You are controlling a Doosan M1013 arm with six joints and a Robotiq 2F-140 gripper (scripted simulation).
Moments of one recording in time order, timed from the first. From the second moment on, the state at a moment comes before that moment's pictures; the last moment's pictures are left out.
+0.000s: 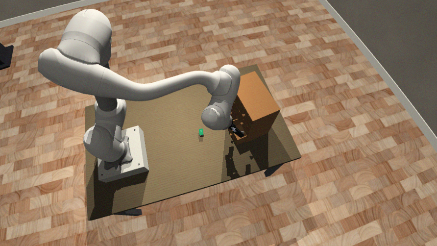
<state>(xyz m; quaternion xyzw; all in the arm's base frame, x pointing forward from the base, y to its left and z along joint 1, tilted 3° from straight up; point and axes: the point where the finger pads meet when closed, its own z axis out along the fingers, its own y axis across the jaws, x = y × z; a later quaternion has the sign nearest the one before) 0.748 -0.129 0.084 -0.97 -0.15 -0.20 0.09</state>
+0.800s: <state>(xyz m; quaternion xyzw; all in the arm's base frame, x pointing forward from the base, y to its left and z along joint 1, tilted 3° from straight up) 0.709 -0.135 0.128 -0.99 -0.10 -0.11 0.06</state>
